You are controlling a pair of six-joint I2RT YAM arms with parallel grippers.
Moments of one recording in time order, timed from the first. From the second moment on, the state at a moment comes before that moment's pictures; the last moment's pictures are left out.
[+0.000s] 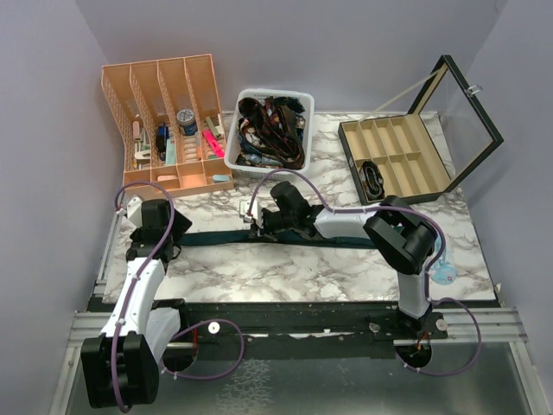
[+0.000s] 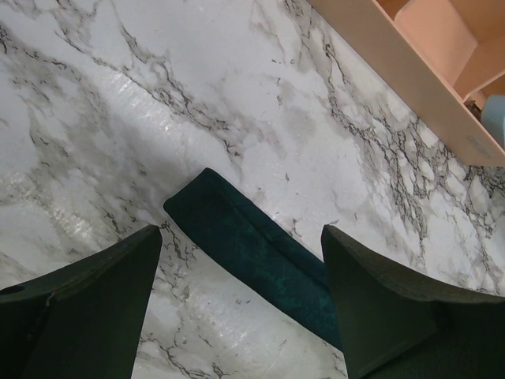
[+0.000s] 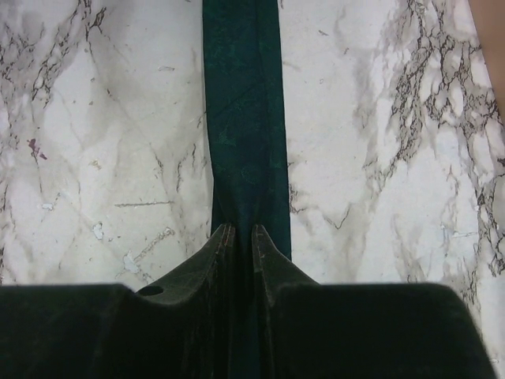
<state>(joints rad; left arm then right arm) 0.07 0.89 0.49 -0.37 -0.25 -0.74 0.88 1.97 1.11 0.24 -0.56 -0.54</state>
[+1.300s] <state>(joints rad) 0.10 0.96 0.42 -0.26 -0.20 -0.72 0.82 2.00 1.19 0.05 -0.61 -0.59</state>
